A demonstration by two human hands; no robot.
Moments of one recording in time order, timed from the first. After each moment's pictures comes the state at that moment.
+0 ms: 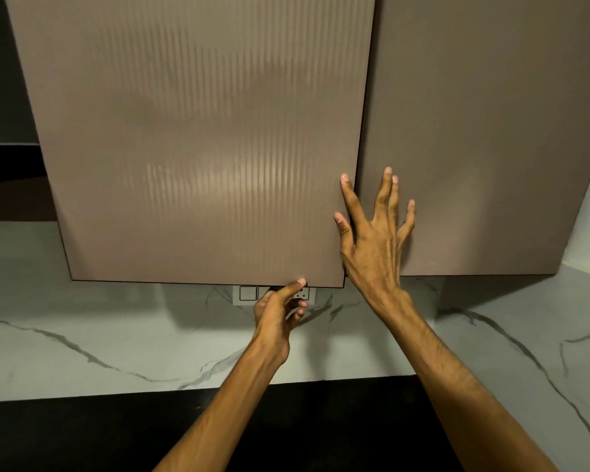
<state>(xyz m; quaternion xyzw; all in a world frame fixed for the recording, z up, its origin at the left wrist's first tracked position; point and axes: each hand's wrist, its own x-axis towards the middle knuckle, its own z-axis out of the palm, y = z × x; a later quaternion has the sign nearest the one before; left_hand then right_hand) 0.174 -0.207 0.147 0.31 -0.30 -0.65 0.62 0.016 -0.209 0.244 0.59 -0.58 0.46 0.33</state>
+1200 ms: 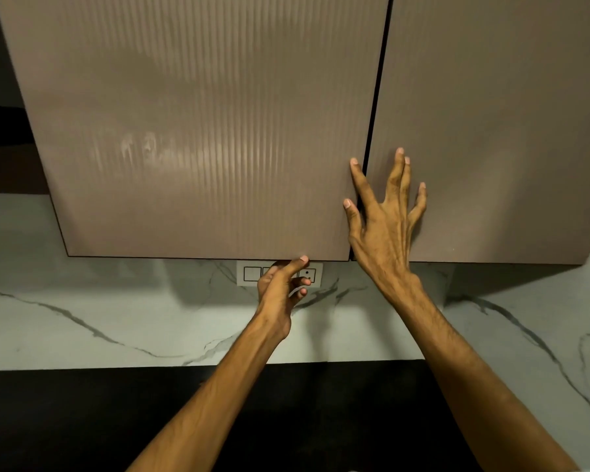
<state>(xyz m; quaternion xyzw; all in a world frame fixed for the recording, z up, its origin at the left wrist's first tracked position) 0.175 -0.234 0.144 0.32 -0.32 -0.64 0.62 0.011 -0.232 0.238 0.60 -0.58 0.45 0.32</state>
